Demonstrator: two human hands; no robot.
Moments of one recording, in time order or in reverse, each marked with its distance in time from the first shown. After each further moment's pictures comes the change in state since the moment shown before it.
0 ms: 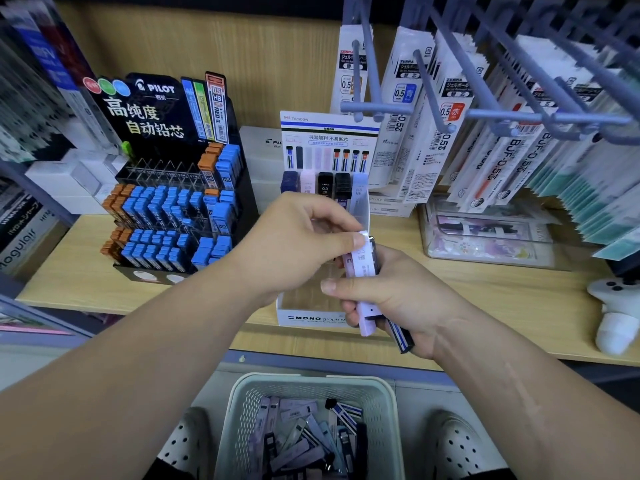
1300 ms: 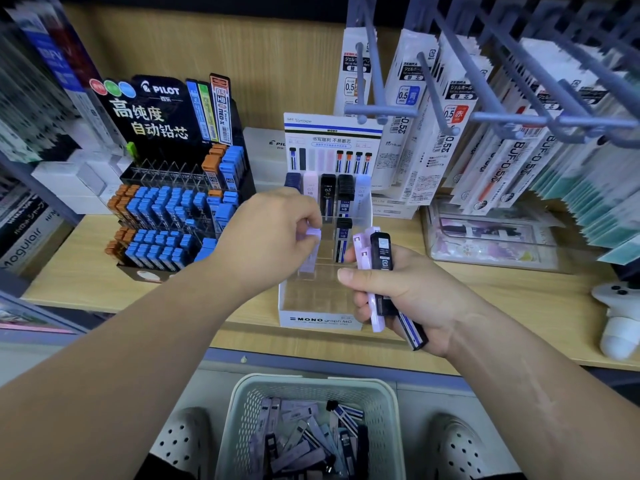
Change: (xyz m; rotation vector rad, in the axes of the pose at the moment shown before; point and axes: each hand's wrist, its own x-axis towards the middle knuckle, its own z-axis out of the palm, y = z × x) left_hand 0.015 -0.033 -0.034 0.838 0.172 0.417; right_hand 0.001 -0.001 -0.010 0.126 0.015 0.024
